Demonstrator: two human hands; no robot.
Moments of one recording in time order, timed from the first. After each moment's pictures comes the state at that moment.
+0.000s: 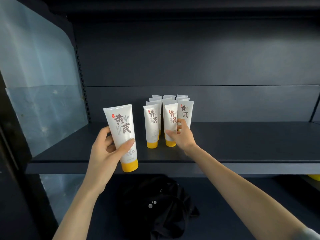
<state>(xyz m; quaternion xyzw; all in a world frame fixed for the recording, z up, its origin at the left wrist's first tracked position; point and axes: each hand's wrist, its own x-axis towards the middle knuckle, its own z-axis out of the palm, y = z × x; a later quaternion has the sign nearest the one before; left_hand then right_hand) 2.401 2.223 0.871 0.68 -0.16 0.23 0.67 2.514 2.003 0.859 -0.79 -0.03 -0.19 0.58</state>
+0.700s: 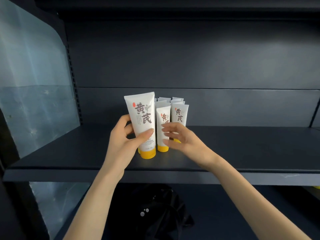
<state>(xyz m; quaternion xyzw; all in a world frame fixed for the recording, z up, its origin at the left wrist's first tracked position) 2.431 2.160 0.899 0.69 -0.20 0.21 0.67 2.448 1.969 0.891 -0.78 -0.24 -0.06 0.58</state>
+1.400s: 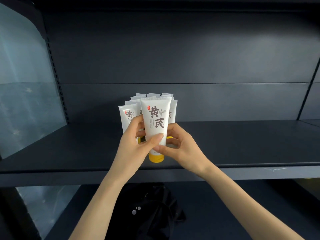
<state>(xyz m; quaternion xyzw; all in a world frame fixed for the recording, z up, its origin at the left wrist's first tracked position) 2.433 2.113 0.888 0.72 -0.25 0.20 0.62 2.434 1.958 0.877 -0.75 -0.25 -0.15 0.59</state>
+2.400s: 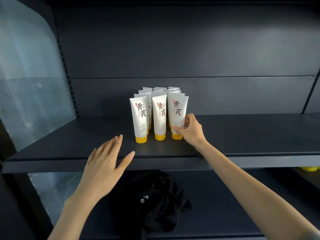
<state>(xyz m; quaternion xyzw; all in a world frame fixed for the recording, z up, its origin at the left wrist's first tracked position) 2.417 2.207 0.834 0.96 -0.10 0.19 0.15 2.507 1.948 0.856 -0.84 0.01 -0.22 0.49</state>
